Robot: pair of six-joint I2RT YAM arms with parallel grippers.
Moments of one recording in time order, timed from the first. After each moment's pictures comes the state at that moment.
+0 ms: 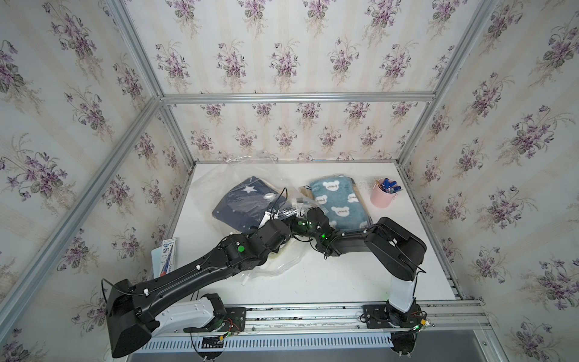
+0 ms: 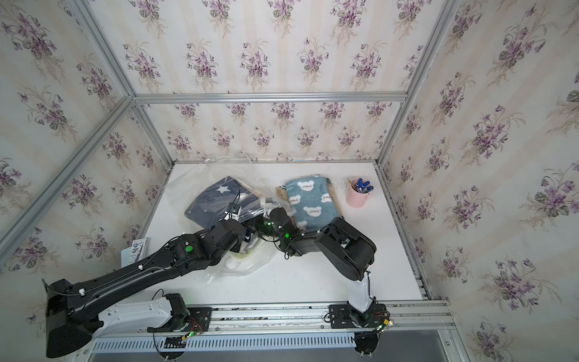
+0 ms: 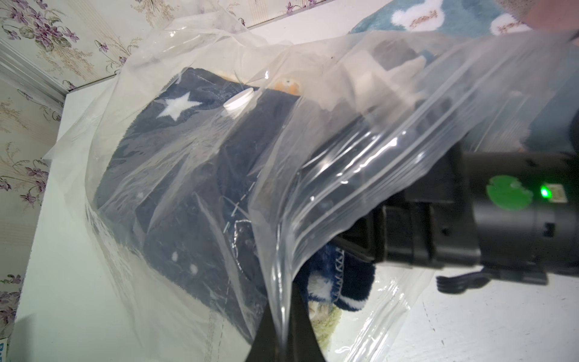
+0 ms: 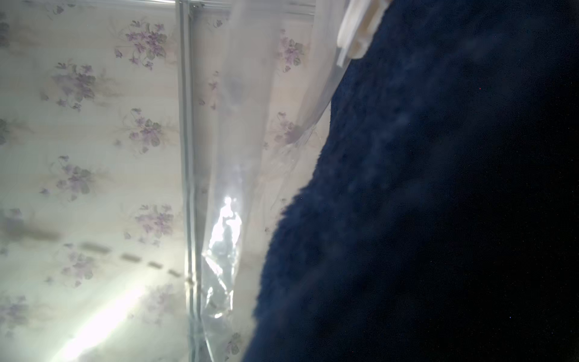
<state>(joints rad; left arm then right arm) -0.93 1.13 0.94 -0.71 -0.61 -0.44 0.88 1.89 0.86 0.94 -0.35 1.50</state>
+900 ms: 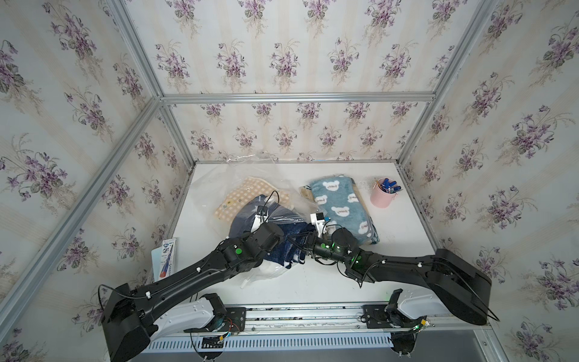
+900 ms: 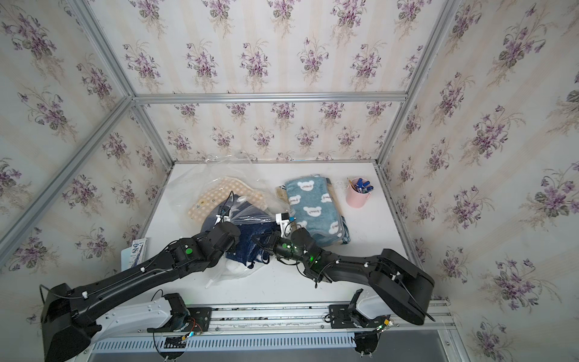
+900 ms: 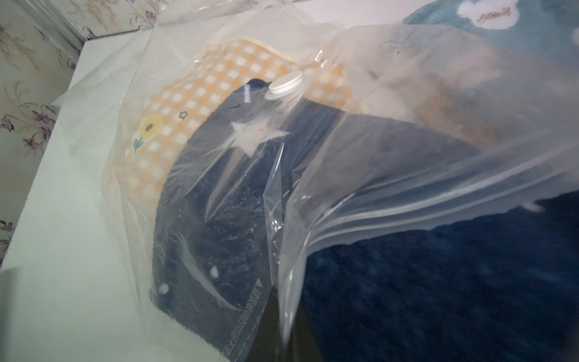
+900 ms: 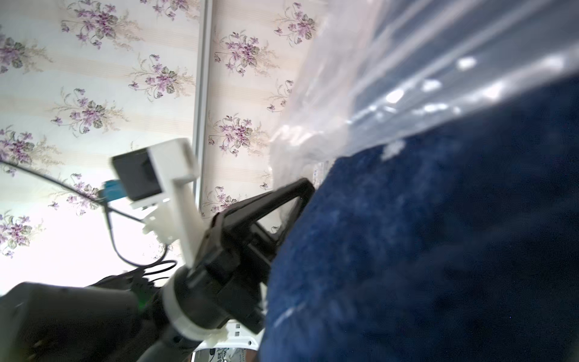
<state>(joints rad) -0.86 1.09 0.80 -0.65 -0.63 -0.57 0.97 1.32 0.48 0.75 -0.24 1.35</state>
